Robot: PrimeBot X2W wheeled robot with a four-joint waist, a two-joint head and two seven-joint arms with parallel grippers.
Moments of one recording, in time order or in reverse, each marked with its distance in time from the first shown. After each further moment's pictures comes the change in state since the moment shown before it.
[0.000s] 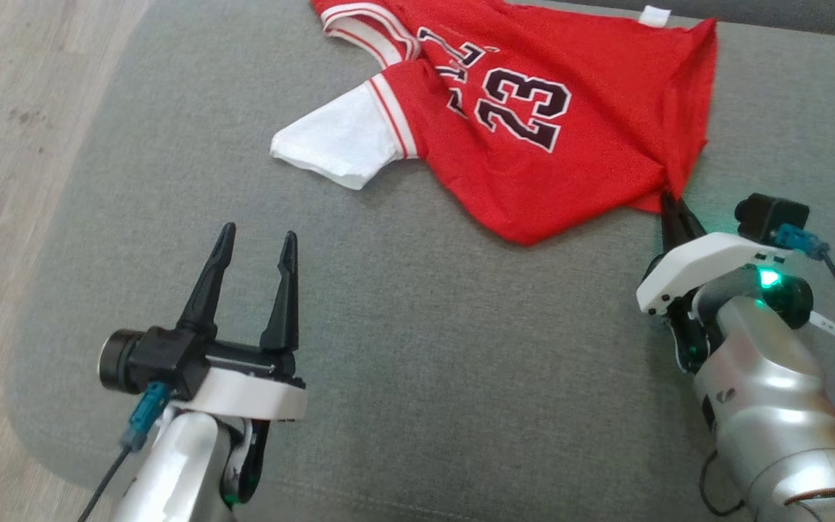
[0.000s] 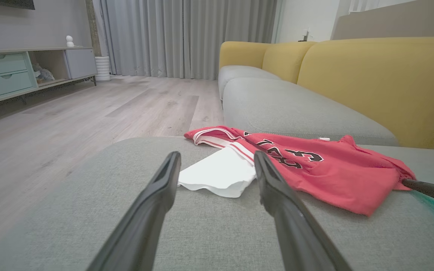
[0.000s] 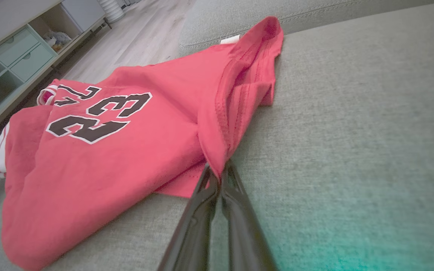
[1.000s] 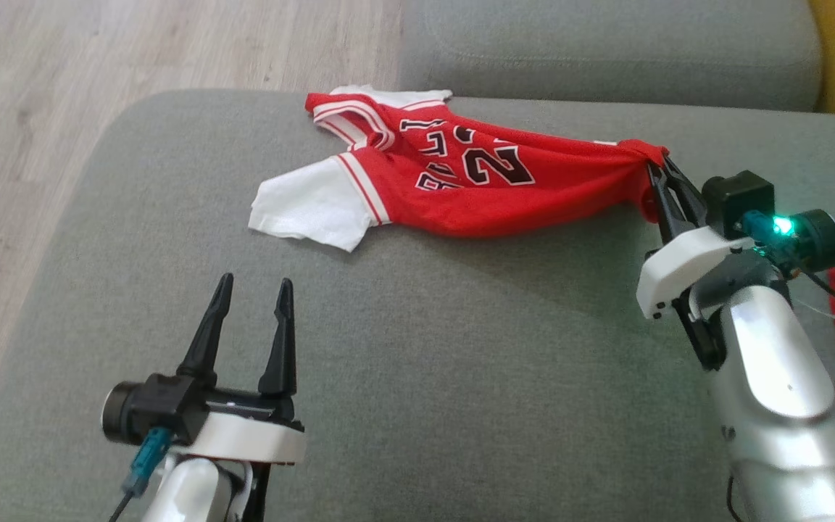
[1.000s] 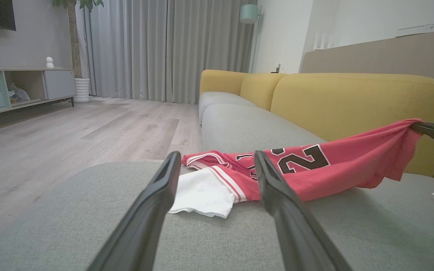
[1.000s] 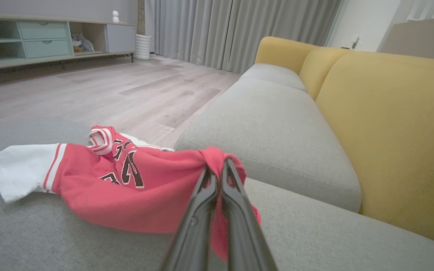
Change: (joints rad) left arm 0.116 -0.028 0.041 -0.020 0.017 0.001 0.000; right arm 0.211 -0.011 0.043 -0.585 -0.406 0.000 0.161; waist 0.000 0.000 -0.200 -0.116
